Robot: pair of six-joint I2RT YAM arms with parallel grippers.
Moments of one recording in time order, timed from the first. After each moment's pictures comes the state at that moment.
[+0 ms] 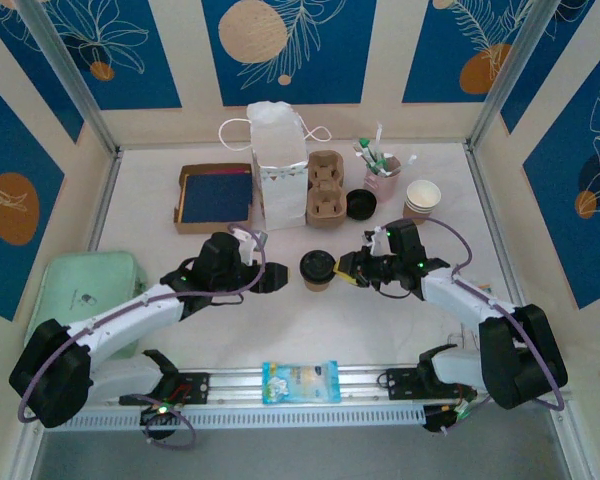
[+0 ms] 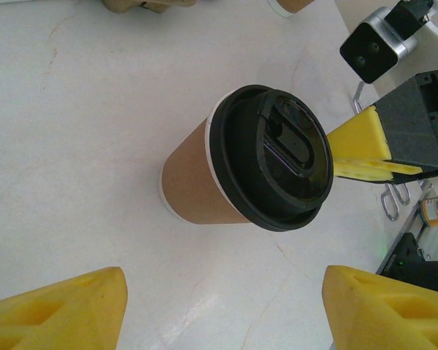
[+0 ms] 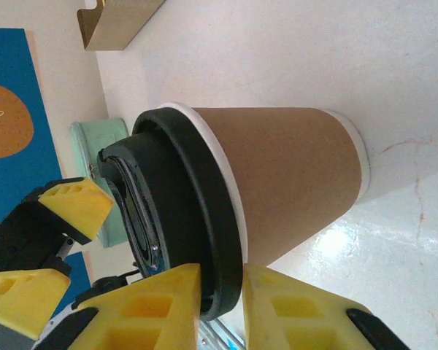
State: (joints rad) left arm -0.68 1.15 0.61 -0.06 0.33 -0.58; right arm 0.33 1.24 0.56 -0.14 -0.75 0.90
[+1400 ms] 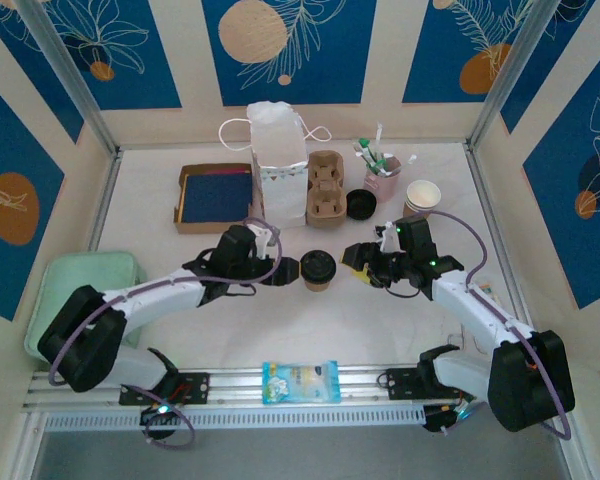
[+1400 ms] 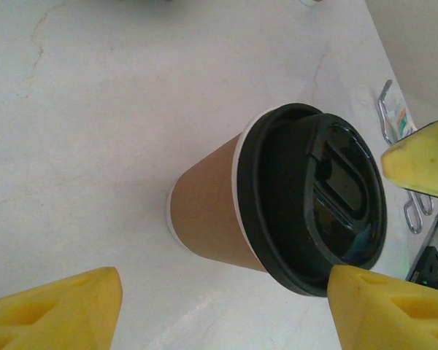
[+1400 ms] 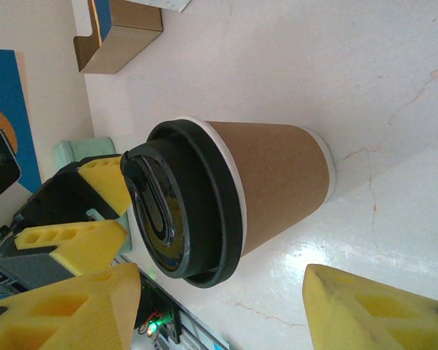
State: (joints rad) left arm -0.68 1.39 0.68 0.04 0.35 -0.58; right arm 0.28 1.11 0.62 -0.34 -0.67 0.82
